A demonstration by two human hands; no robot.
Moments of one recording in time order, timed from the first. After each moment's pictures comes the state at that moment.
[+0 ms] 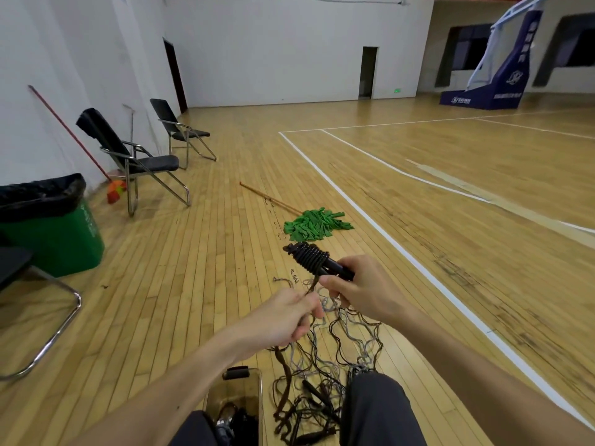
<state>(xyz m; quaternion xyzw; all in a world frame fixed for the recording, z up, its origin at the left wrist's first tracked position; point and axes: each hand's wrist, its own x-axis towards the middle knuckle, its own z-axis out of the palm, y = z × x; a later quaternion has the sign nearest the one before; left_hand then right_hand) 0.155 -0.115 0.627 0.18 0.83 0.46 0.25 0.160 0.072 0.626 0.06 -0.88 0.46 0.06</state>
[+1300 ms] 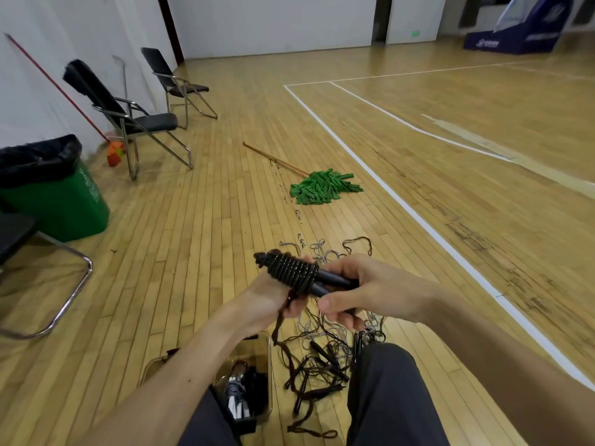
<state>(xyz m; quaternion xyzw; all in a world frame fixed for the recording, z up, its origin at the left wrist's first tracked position) 0.118 -0.130 0.586 0.15 0.68 0.65 0.29 0.161 0.069 0.626 0.20 -0.74 0.59 -0.25</state>
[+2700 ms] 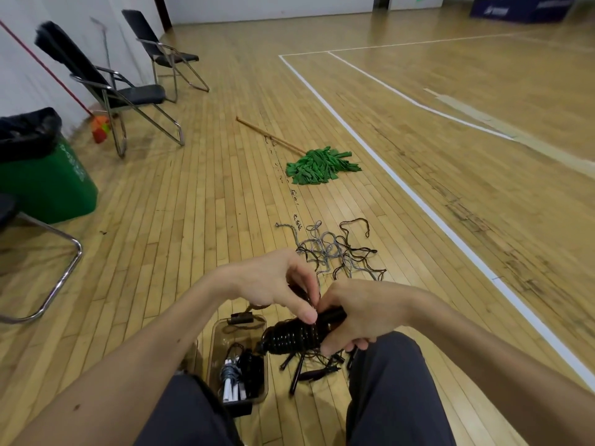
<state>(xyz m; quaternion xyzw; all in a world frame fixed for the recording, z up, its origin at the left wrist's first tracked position) 0.072 -0.127 0.599 0.36 0.80 0.34 0.34 0.139 0.060 0.594 0.19 -0.86 0.31 -0.35</state>
